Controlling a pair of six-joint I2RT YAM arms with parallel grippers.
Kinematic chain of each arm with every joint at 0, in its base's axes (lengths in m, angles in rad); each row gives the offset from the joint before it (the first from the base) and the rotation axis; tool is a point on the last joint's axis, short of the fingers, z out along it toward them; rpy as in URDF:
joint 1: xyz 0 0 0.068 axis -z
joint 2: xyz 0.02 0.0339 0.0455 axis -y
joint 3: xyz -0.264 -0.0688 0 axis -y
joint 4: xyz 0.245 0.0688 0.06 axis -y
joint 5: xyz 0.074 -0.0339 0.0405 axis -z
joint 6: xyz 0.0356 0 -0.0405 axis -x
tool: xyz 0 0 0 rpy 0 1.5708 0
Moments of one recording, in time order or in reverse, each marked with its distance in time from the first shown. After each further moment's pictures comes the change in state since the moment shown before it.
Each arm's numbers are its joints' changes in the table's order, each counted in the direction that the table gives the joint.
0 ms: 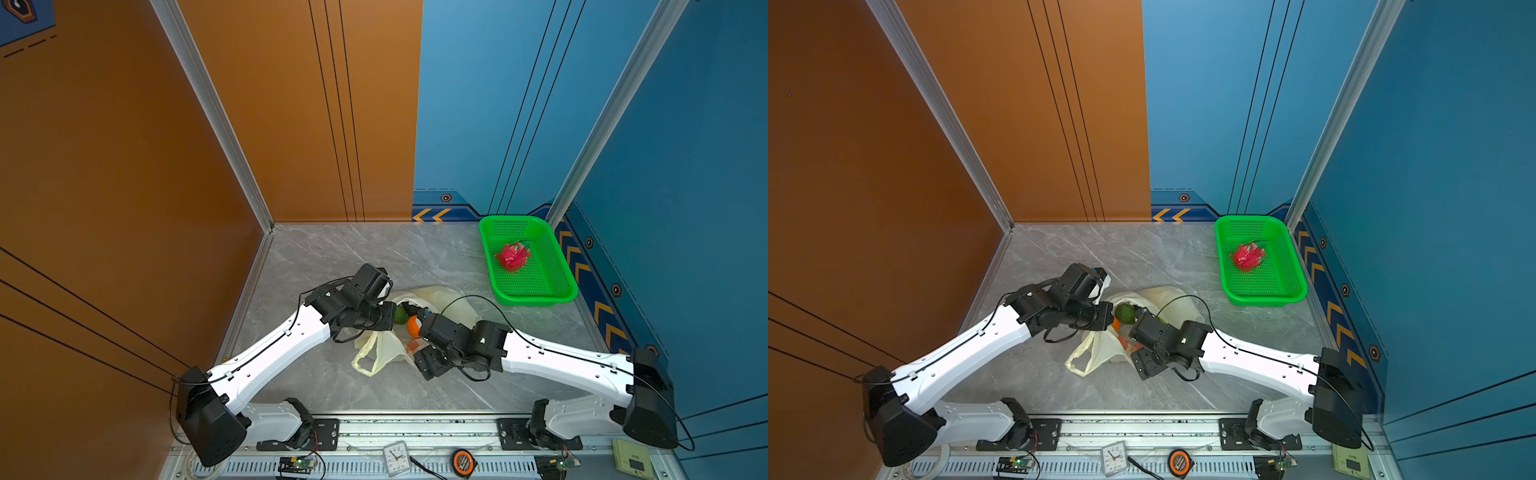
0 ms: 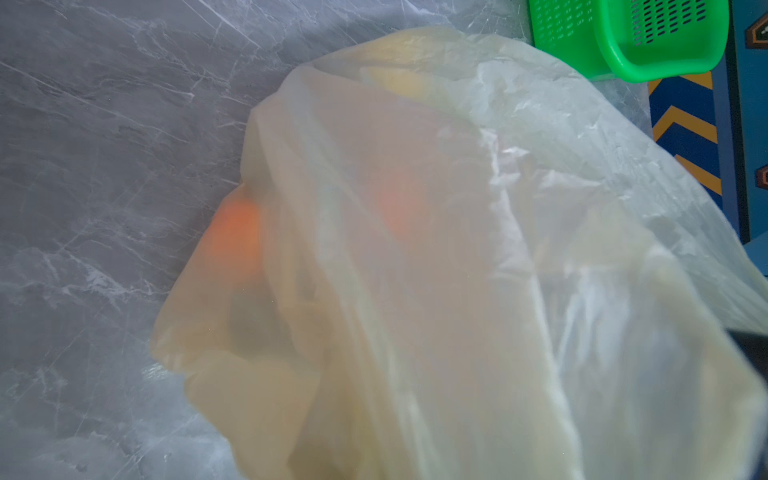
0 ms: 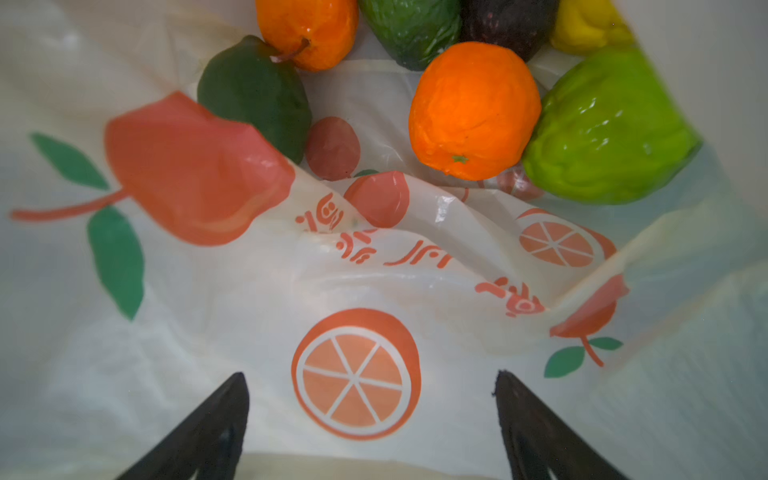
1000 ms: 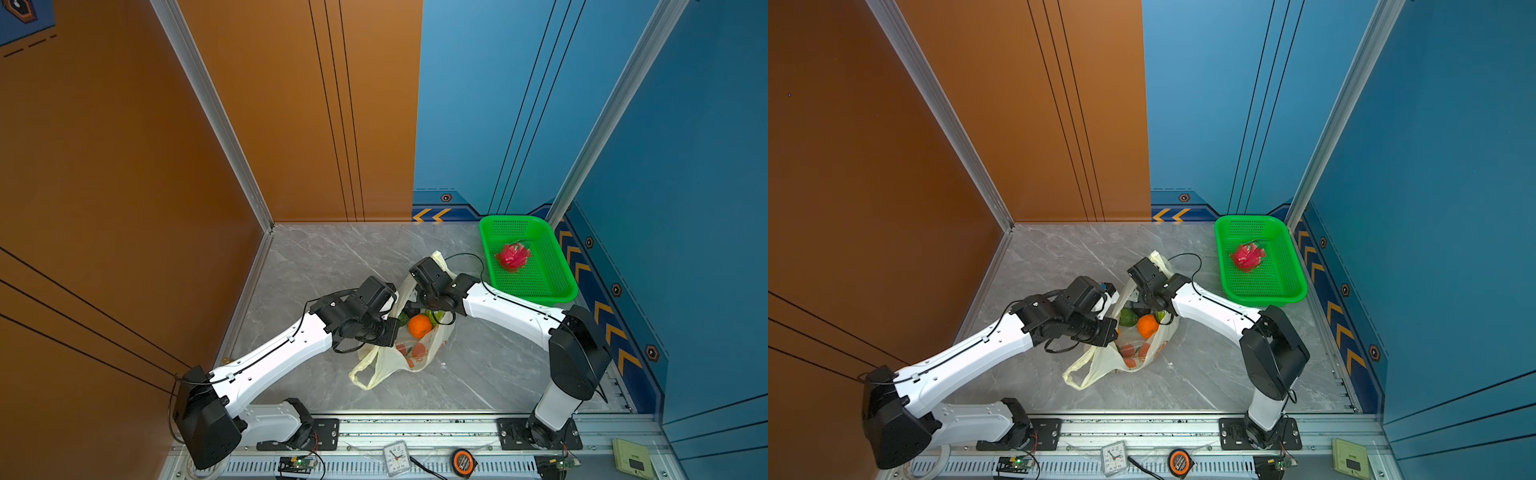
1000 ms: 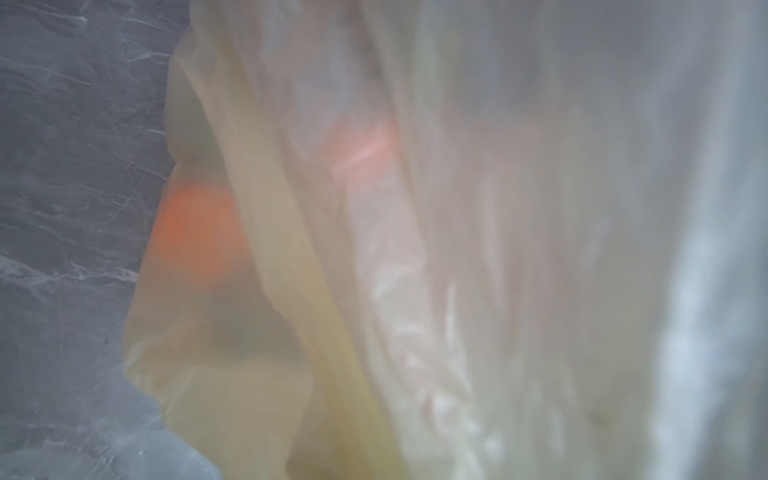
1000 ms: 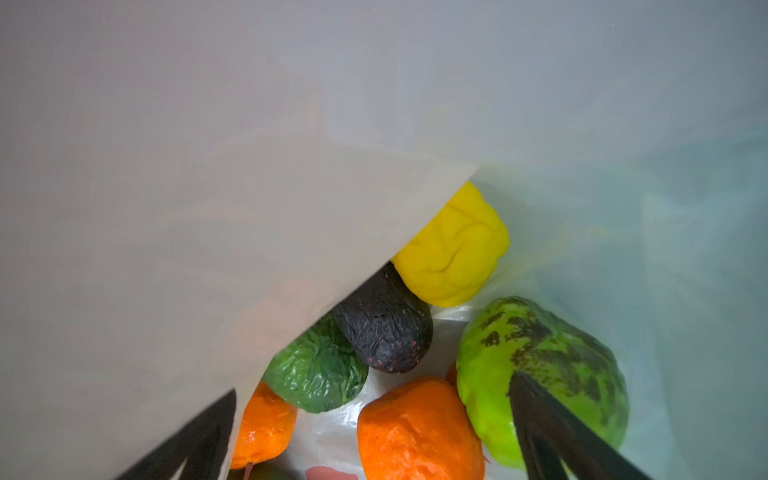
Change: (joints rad) left arm 0.062 0.025 -0.096 0.018 0.049 -0.054; right arm 0.277 -0.354 0.270 0.240 0.056 -0.213
